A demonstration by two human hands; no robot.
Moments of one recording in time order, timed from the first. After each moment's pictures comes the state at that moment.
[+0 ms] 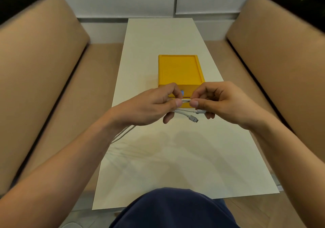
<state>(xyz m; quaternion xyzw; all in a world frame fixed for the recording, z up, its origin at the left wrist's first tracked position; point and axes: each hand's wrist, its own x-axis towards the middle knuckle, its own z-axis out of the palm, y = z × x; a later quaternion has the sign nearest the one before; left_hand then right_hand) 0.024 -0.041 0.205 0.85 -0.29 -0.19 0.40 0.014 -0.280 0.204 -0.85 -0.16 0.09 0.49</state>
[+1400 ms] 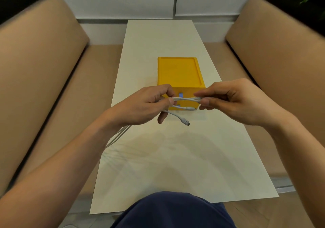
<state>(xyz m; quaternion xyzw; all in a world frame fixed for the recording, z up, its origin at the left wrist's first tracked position) 0.032 -0.034 0.205 0.85 -0.26 -0.16 0.42 0.017 -0.304 0.219 -0.90 -0.22 0.02 0.38</state>
